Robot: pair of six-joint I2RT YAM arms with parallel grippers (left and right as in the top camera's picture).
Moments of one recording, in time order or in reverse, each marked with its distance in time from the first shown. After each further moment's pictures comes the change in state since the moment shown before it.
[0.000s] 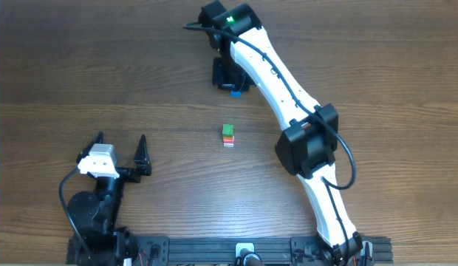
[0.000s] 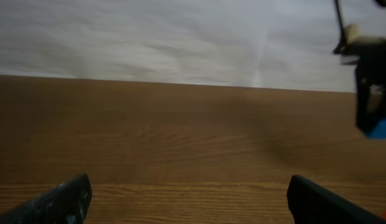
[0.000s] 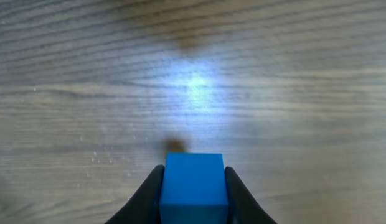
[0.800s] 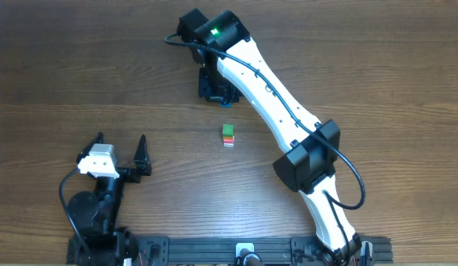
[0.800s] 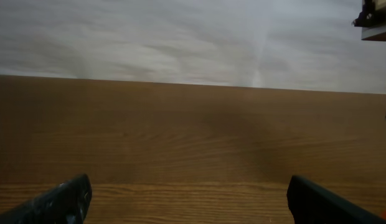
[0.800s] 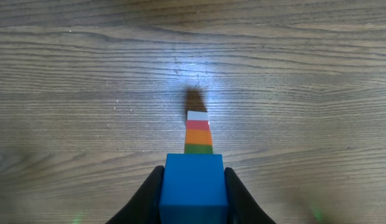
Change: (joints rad) left arm 0.000 0.000 0.000 0.000 0.000 0.000; right arm 0.116 -0.094 -0.002 -0.074 0.016 0.069
